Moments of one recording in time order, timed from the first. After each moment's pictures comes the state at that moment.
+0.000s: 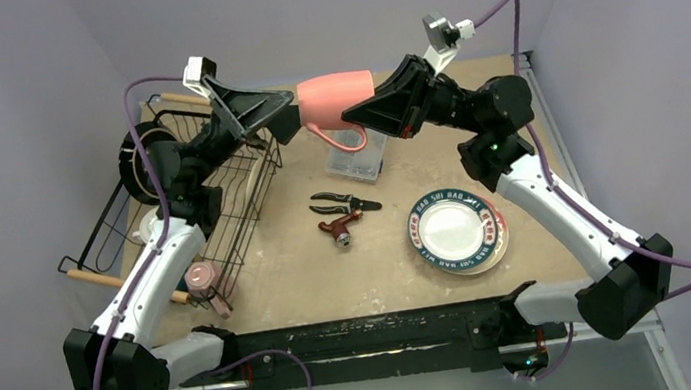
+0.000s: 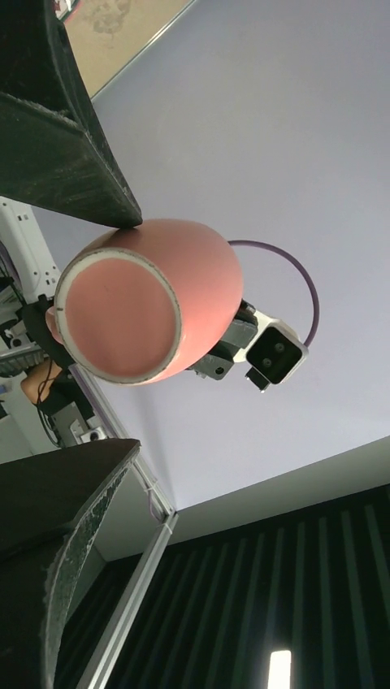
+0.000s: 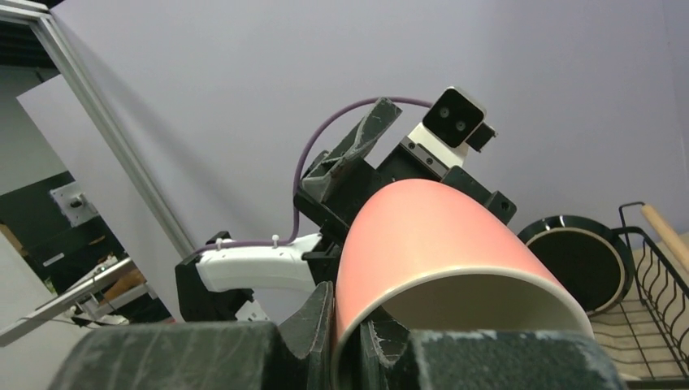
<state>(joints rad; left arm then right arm) -0.32 1.19 1.04 0.78 0.71 -1.69 0.49 1.27 1.24 0.68 -0.85 0.95</state>
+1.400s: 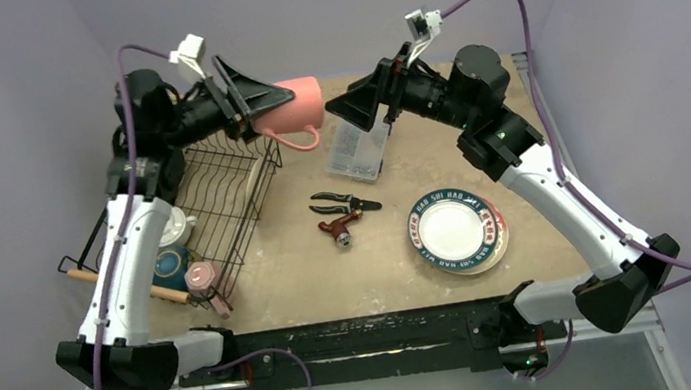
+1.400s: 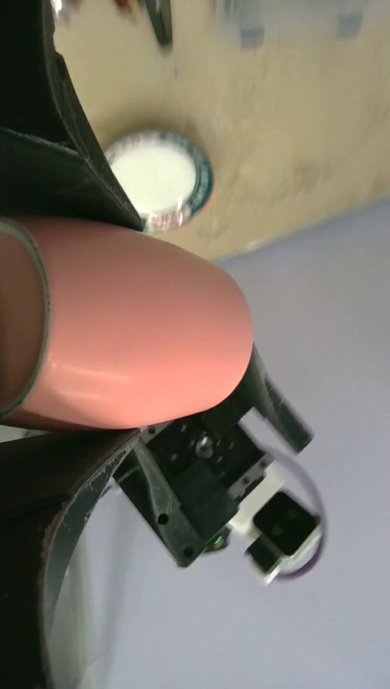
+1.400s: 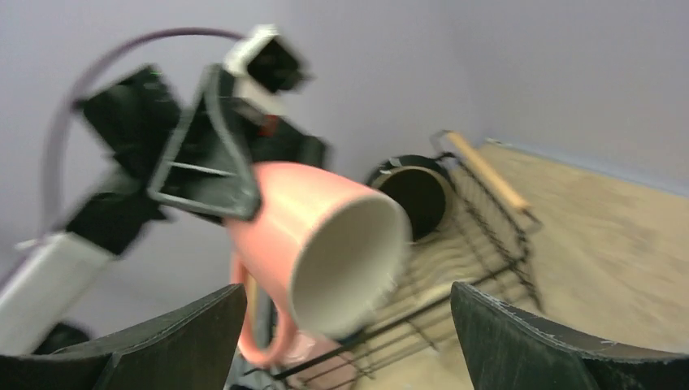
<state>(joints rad) -0.25 1.28 1.46 -0.16 0.87 -1.19 0.56 1.31 1.46 0.05 -0.56 0.59</state>
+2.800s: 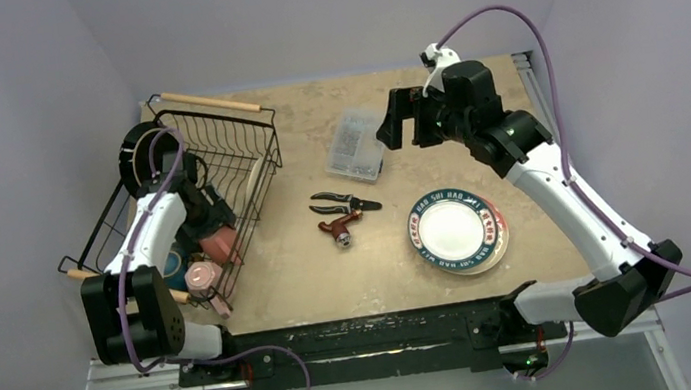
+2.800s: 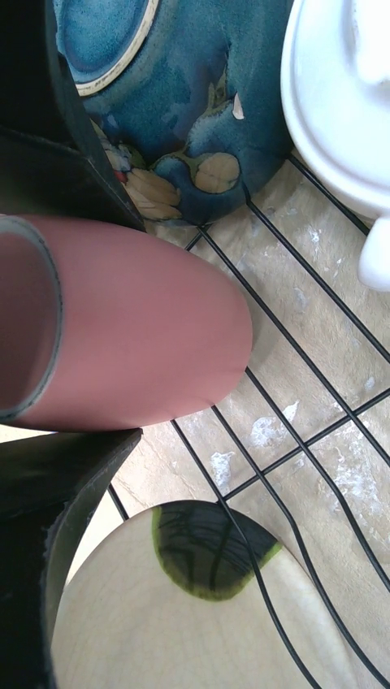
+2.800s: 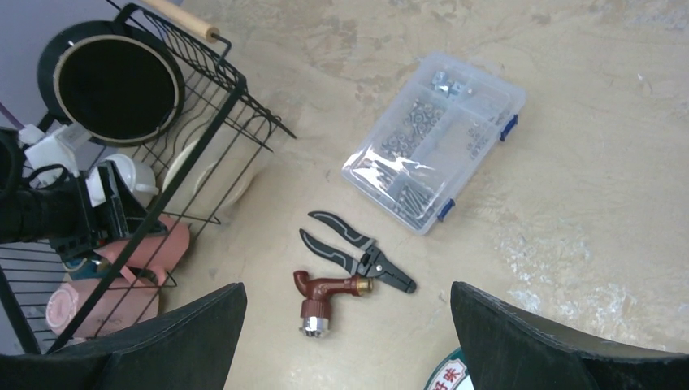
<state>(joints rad) 0.05 1.43 1.02 -0.87 -0.11 -0.54 0.46 1.29 1.45 -0.64 -0.08 0.38</state>
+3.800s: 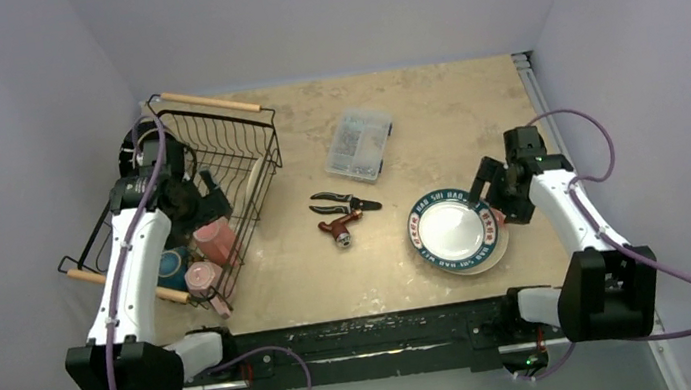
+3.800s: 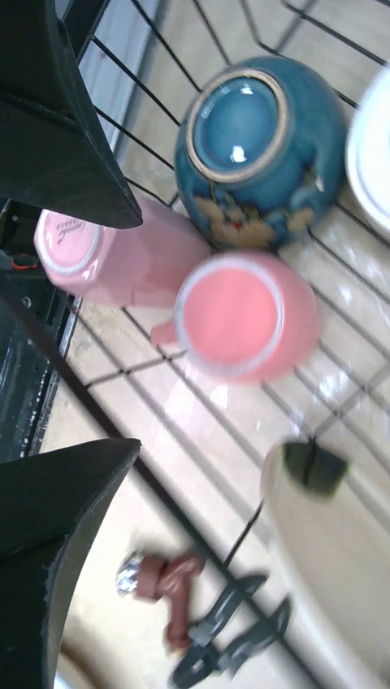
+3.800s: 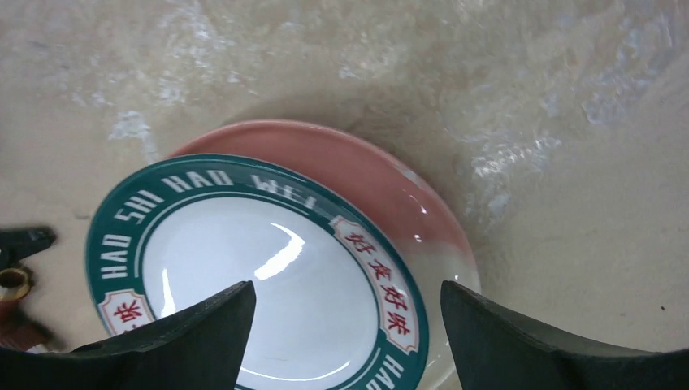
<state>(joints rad) 0.01 1.22 1.19 -1.16 -0.12 -0.51 -0.02 1.24 0.88 -0.80 0.00 0.48</state>
